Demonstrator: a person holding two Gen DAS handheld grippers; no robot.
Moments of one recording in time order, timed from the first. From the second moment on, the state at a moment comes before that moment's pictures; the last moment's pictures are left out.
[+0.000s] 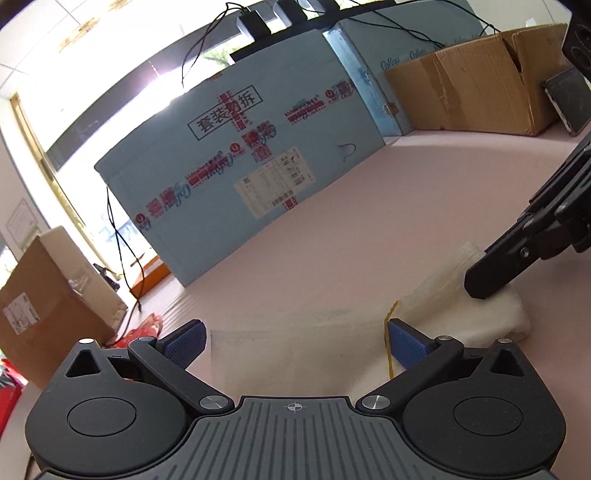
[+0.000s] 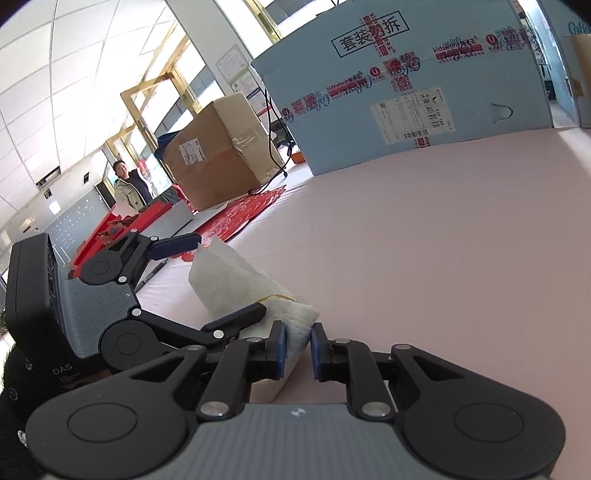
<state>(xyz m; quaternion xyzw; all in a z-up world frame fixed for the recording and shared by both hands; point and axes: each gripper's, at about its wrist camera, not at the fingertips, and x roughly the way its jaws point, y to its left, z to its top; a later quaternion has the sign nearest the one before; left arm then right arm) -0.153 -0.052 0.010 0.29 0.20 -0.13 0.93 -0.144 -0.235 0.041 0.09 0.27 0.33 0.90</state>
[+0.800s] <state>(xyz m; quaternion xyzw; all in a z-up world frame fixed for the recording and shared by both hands) -0.121 -0.021 0.014 0.20 0.22 -0.16 0.94 -0.168 -0.229 0.054 0.03 0.22 0.28 0.93</state>
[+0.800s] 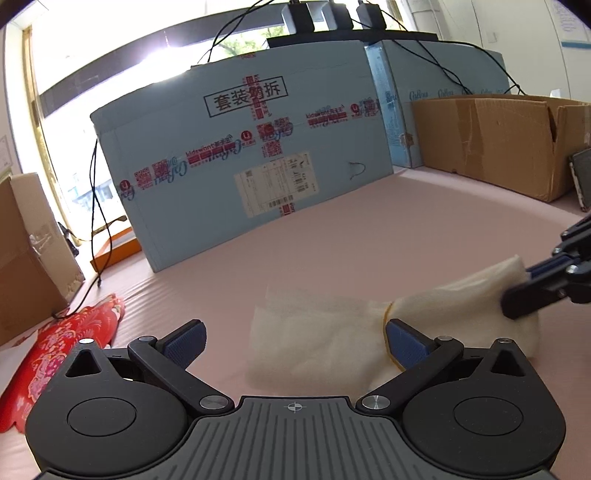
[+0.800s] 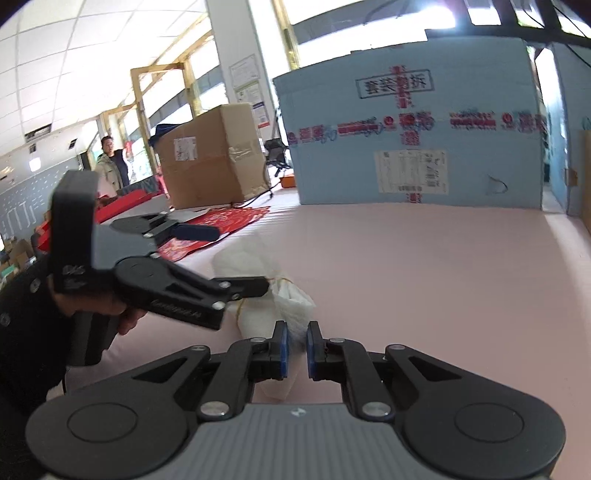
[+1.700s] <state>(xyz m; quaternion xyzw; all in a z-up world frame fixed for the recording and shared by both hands) -0.129 -0.024 0.008 0.24 0.21 -0.10 0.94 -0.120 -0.265 0.032 0.20 0.28 0.27 0.90</state>
